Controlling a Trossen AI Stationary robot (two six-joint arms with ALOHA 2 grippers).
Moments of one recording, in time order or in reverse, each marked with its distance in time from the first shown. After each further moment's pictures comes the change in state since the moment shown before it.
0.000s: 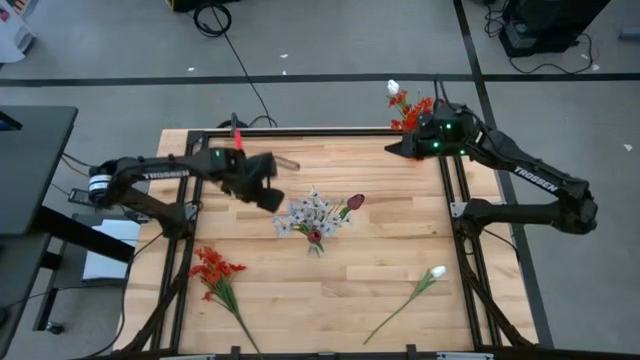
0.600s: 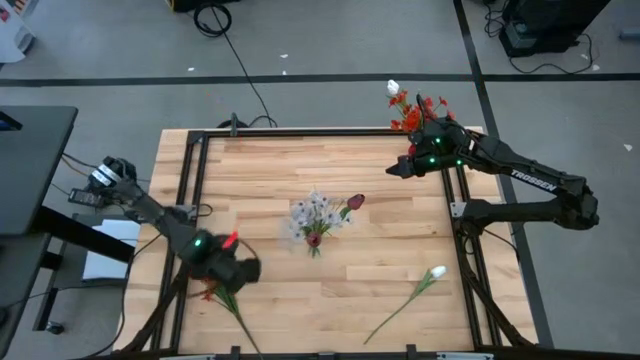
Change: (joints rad) left arm -0.850 0.003 -0.178 0.111 -0.086 -1.225; right arm 0.098 0.000 -0.048 -0.136 -0.003 -0.082
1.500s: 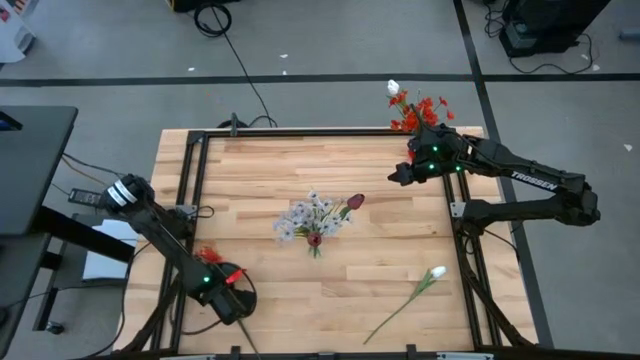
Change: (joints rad) left arm -0.199 0.249 -0.115 0.294 0.108 0.009; right arm 0.082 0.000 0.000 -0.072 0.087 0.041
